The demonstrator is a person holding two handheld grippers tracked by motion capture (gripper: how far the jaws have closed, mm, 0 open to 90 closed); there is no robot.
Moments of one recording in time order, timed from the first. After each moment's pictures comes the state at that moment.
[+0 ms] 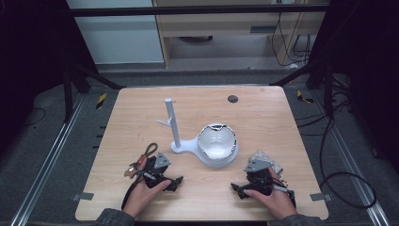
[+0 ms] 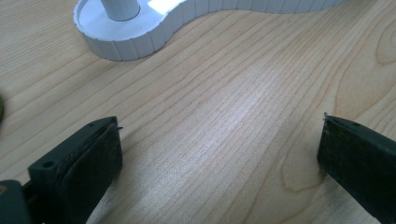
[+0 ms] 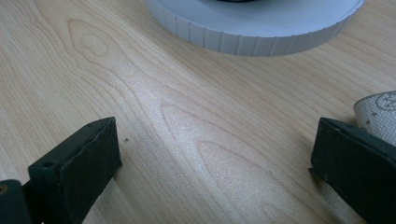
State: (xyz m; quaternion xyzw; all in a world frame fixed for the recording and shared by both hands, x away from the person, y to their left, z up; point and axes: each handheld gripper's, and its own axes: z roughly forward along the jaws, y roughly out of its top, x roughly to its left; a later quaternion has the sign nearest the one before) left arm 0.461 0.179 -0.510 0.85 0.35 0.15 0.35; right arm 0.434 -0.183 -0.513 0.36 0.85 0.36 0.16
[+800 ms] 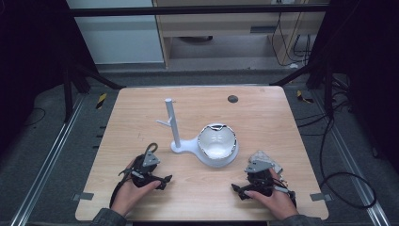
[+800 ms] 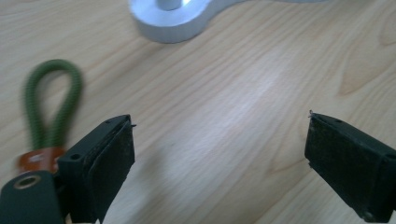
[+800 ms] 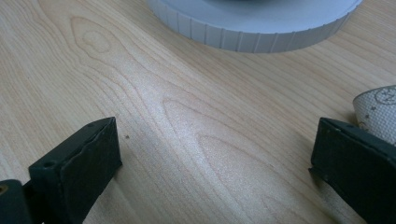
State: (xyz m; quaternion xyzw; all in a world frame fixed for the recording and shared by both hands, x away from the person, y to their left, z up) left arm 0.458 0.216 -0.479 0.86 0.36 0.17 0.31; right arm 0.432 -0.185 -0.513 0.36 0.85 0.36 0.16
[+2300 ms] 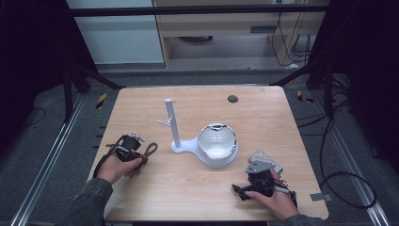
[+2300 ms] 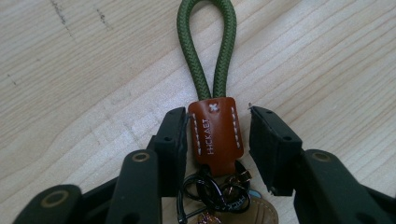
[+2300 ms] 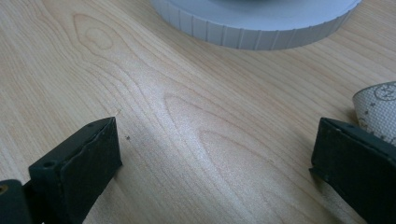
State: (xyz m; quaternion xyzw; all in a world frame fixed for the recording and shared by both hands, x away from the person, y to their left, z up) left arm 0.527 0.266 -0.467 0.88 0.43 0.09 0.18; right arm 0.430 -0.186 -0.513 0.35 0.85 0.36 0.15
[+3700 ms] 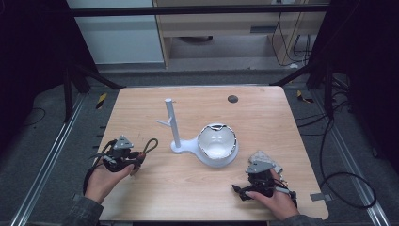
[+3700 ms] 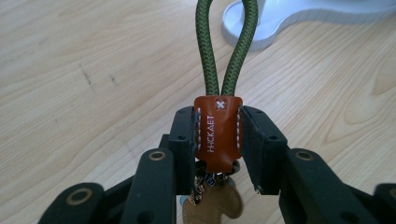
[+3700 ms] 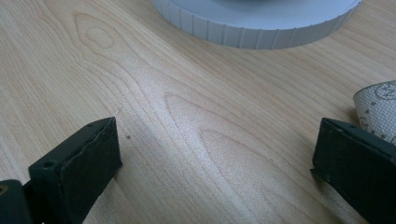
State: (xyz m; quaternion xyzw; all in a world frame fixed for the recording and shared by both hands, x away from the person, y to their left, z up) left arm 0.470 0.273 -0.427 0.85 0.38 0.16 0.32; right arm 0.430 -0.187 -0.513 0.35 0.85 0.36 0.15
